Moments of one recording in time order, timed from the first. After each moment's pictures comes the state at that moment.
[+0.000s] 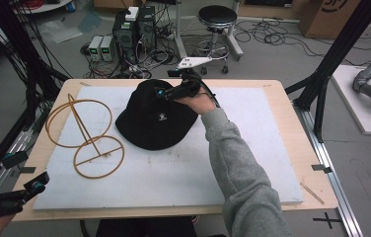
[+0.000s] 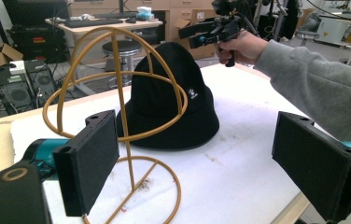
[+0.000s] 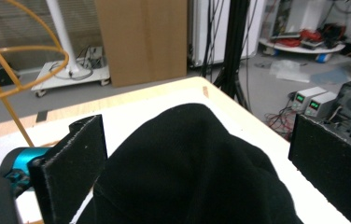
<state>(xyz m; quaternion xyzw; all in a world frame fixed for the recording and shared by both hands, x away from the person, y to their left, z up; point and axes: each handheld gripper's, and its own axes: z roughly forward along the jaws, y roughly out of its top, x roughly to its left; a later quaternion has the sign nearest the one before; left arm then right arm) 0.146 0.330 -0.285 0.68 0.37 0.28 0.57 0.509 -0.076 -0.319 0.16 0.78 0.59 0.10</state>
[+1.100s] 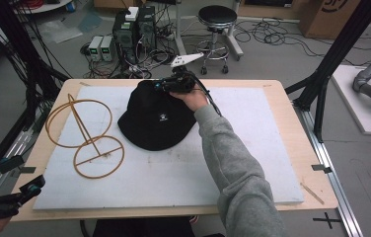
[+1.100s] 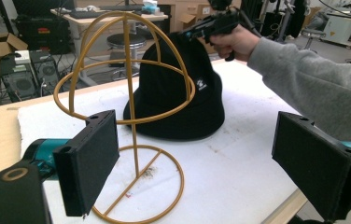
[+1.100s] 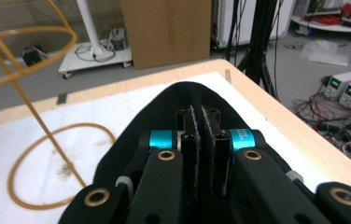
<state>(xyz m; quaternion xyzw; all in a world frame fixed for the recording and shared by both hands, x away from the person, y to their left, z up) 0.143 0.336 -0.291 0.68 0.38 0.27 0.56 0.524 -0.064 -0.319 0.14 0.81 0.57 0.05</state>
